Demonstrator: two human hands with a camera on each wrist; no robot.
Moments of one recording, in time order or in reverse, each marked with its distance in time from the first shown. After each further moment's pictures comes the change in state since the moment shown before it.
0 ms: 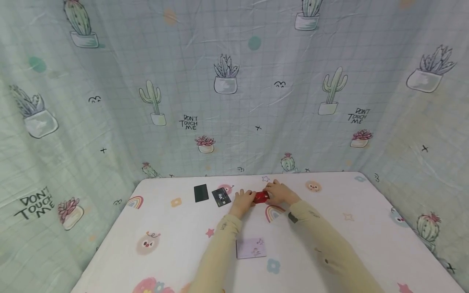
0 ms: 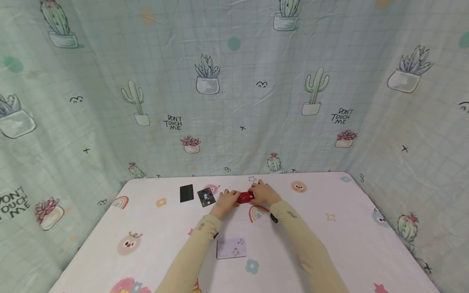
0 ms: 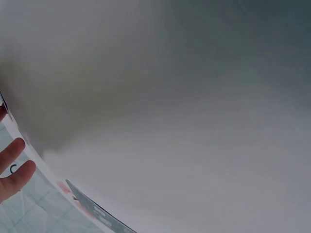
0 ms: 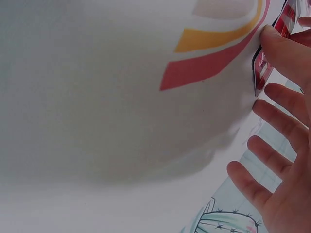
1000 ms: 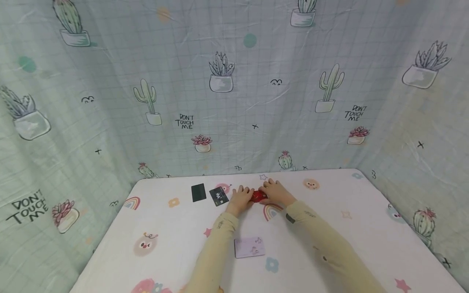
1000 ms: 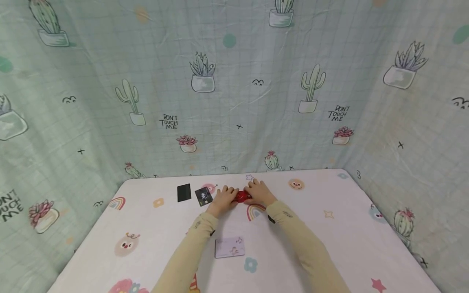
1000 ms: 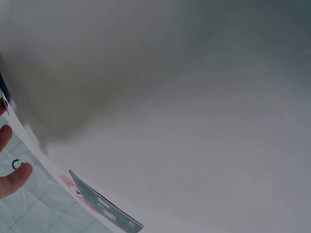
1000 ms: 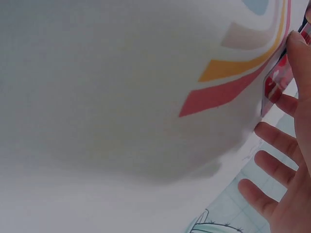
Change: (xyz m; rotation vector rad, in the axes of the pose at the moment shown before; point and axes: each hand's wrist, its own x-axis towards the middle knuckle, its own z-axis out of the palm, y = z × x) left_hand 0.004 -0.007 0.000 0.060 -0.005 0.066; right_hand 0.001 -0.007 0.008 -0.119 0.053 0.003
